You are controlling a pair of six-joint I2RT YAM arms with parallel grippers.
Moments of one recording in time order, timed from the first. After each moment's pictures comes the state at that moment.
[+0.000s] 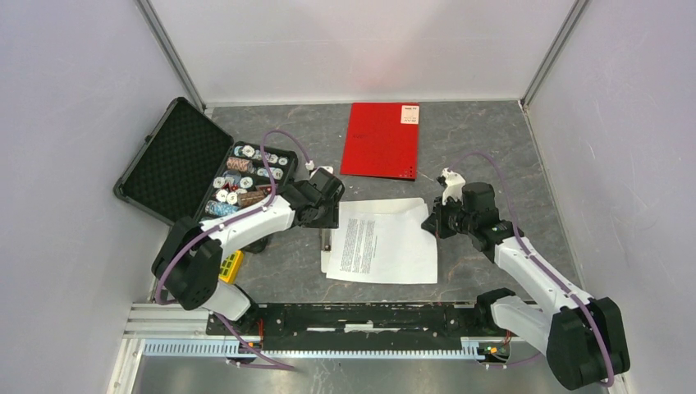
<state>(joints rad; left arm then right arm) -0.71 1.50 0.96 -0.54 -0.21 -0.59 0.28 1.01 0.51 -0.23 -0.41 0.16</state>
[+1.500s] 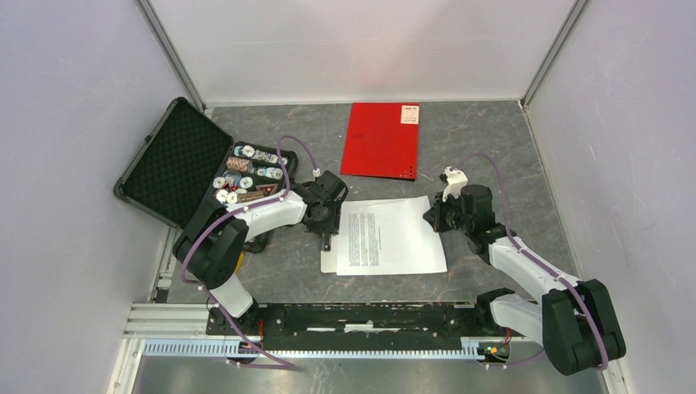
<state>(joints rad) -0.68 1.66 0.97 -0.52 -0.14 -0.53 0.27 1.10 0.42 0.08 -0.28 0.16</state>
